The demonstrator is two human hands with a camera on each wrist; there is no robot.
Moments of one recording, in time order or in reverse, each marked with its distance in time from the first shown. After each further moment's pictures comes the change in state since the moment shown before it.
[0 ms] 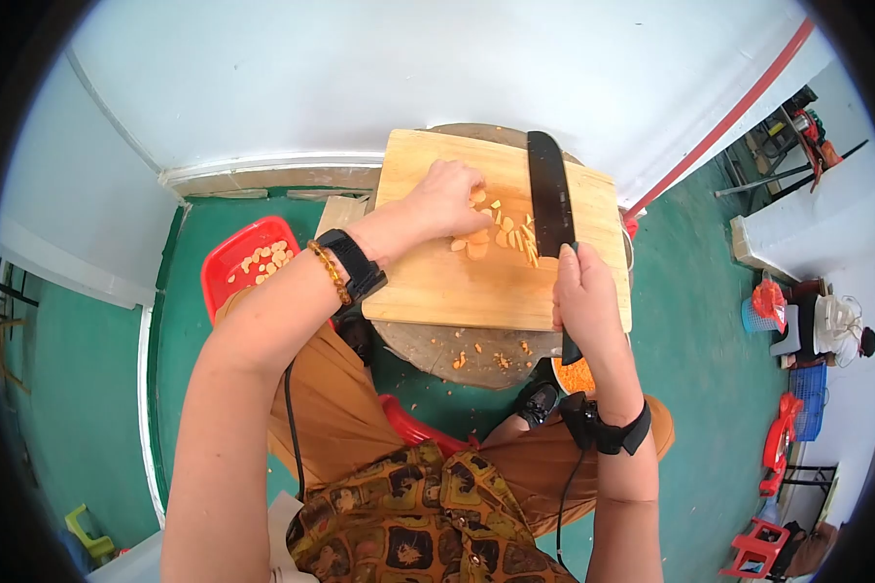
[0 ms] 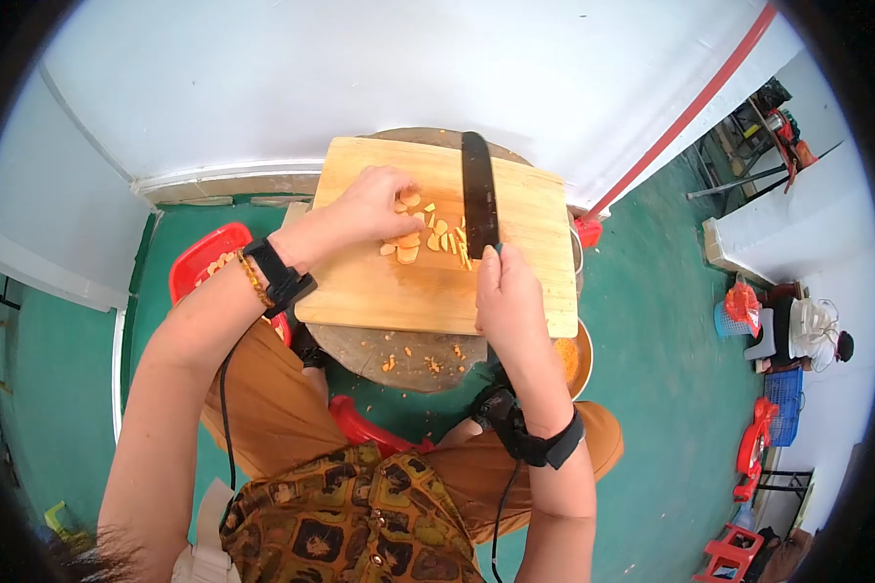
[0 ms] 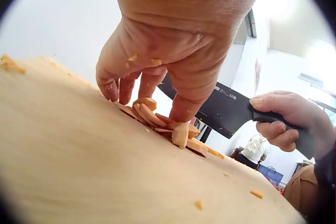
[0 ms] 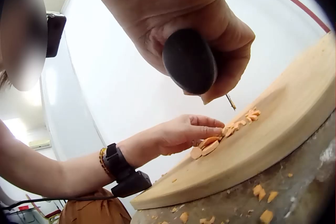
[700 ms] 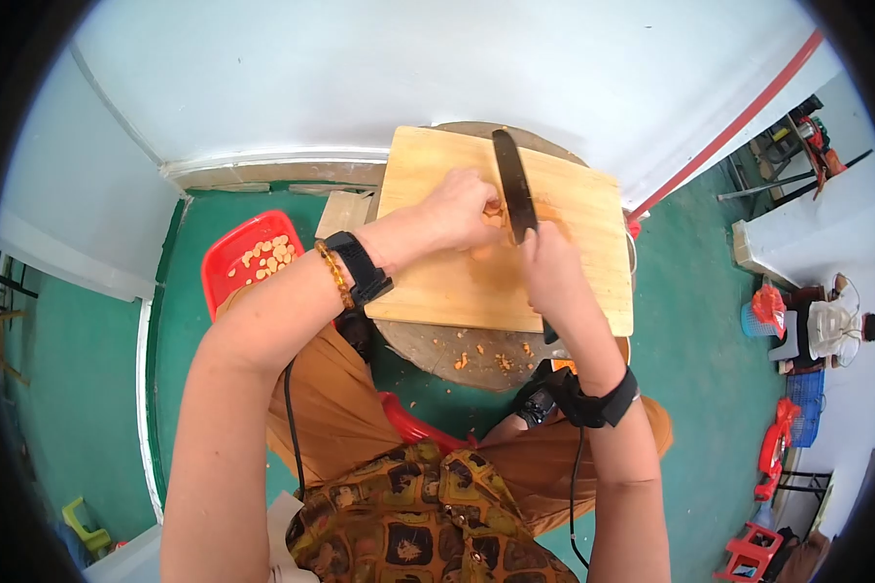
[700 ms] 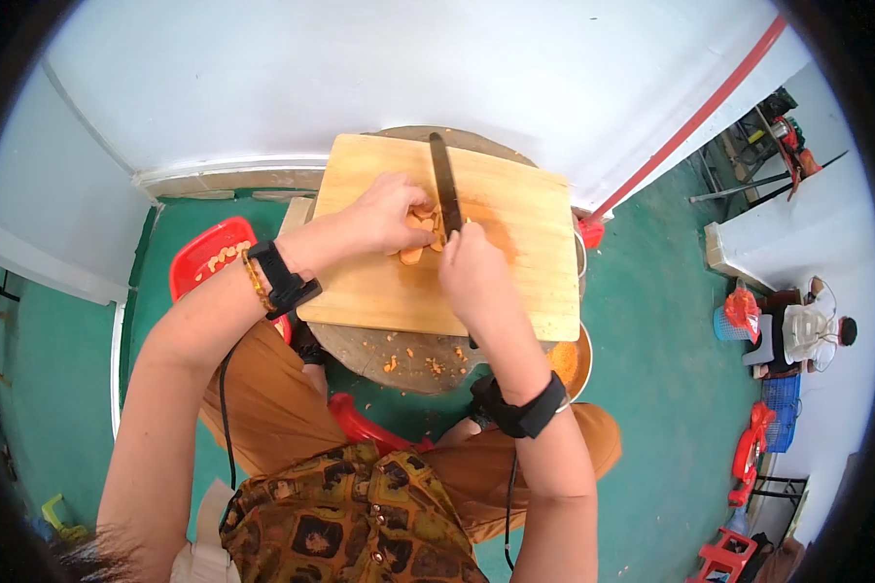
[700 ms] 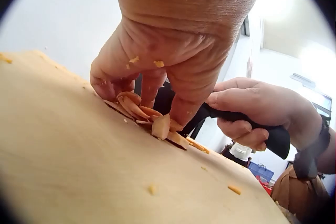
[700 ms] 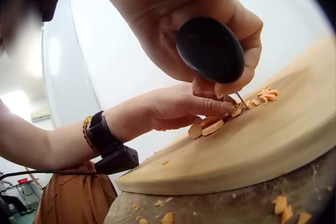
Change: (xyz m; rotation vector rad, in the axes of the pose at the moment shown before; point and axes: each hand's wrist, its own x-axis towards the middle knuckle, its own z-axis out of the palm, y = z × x) left_hand -0.007 0.012 0.002 -0.019 -0.060 0.037; right_hand 0.032 -0.003 0.034 -0.461 0.006 -0.175
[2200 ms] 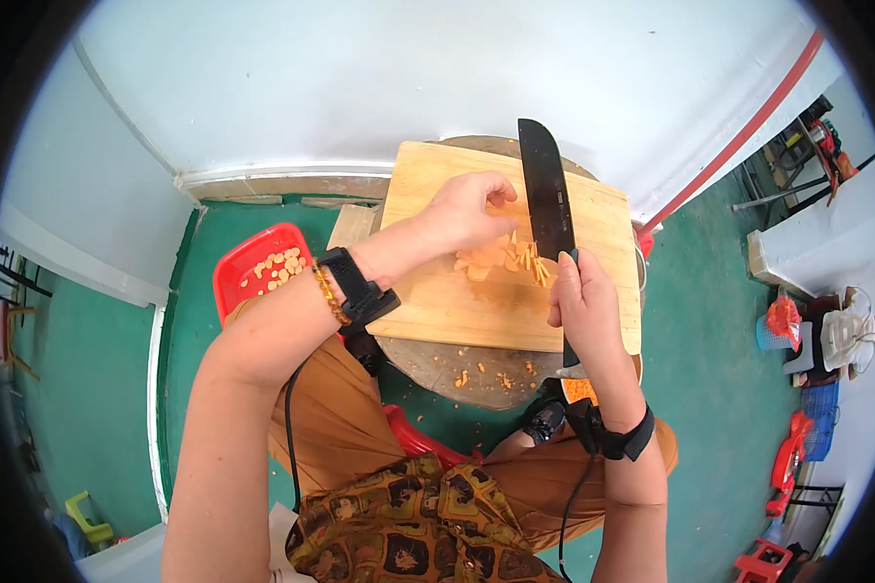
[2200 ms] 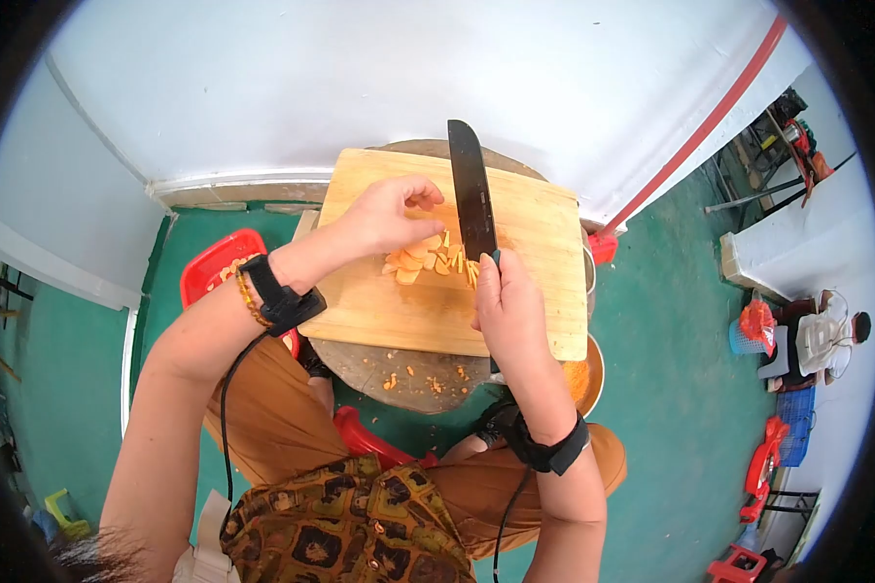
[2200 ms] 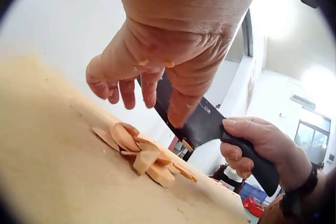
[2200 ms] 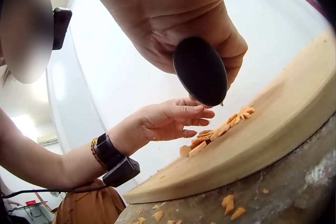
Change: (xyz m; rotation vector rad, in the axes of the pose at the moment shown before) left_hand 0.008 0.011 -0.009 -0.308 0.105 -0.132; right_hand -0.017 0.023 -0.022 0.533 0.002 0.029
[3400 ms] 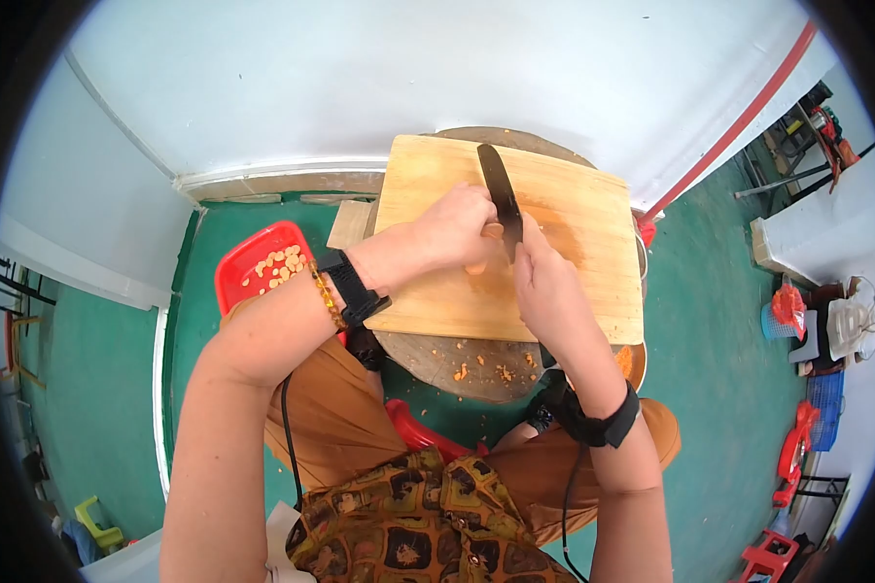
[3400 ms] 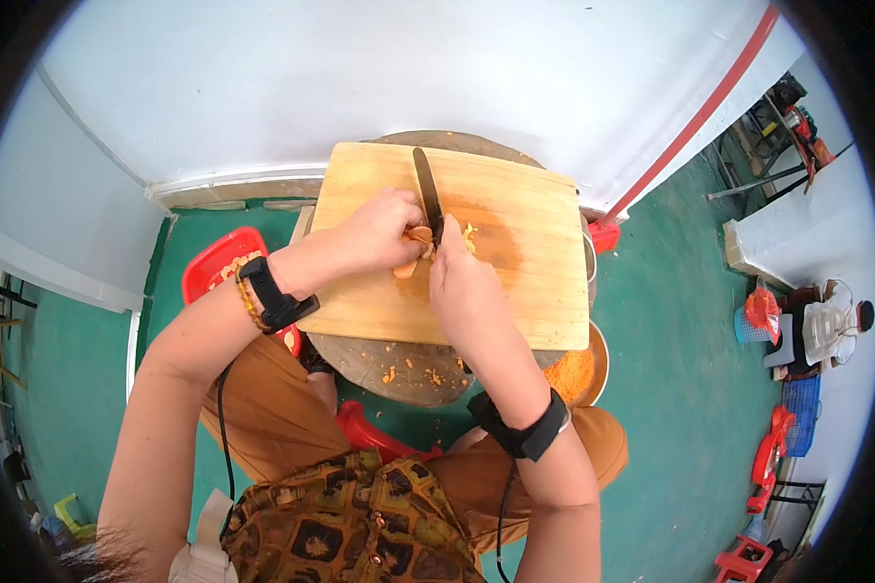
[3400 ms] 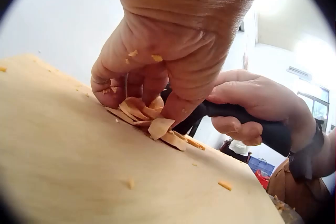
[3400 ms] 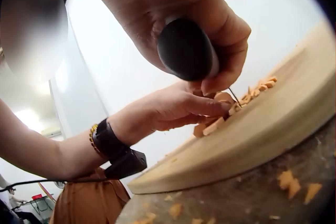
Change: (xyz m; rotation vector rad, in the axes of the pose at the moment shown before) left_hand -0.013 -0.004 0.006 0.264 -0.084 0.317; right_hand 0.005 -0.010 0.027 -0.395 -0.076 -0.198
